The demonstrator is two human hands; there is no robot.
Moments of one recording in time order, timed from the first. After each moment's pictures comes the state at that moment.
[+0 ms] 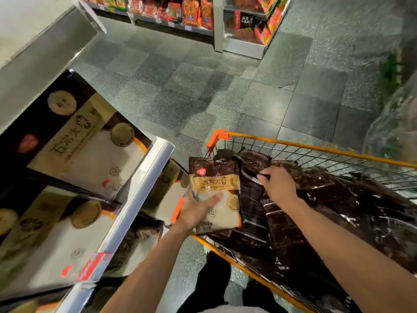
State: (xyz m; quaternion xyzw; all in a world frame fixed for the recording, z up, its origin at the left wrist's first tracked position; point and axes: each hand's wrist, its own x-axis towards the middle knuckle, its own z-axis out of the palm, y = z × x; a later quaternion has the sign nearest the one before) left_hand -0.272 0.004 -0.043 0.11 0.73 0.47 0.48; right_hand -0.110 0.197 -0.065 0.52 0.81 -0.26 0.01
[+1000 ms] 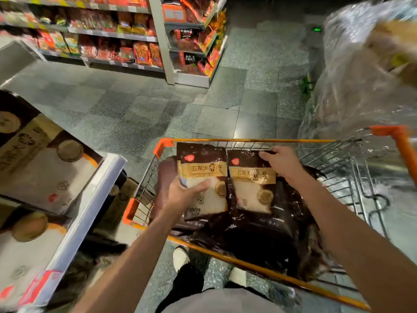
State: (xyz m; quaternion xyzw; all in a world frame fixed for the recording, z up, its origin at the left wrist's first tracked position) left_hand -0.155 0.038 0.006 0.23 0.70 0.49 0.46; right_hand 0.060 0.204 0.063 0.60 0.61 -0.46 -0.23
